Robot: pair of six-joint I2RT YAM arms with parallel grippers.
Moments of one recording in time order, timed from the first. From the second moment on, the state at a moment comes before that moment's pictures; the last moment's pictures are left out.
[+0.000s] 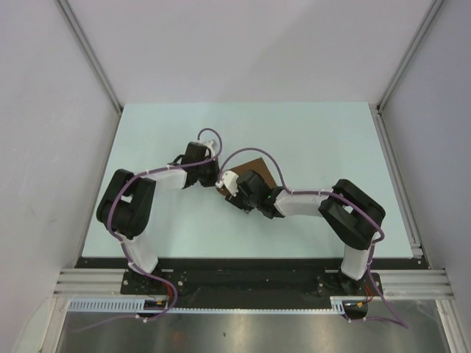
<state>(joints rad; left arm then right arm) -0.38 1.78 0.96 -0.04 0.29 -0.45 0.91 1.82 0.99 0.09 0.11 -0.29</state>
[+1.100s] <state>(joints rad) -0.36 1.43 0.53 0.30 0.19 -0.49 0.60 1.96 1.10 -0.03 -0.79 0.00</state>
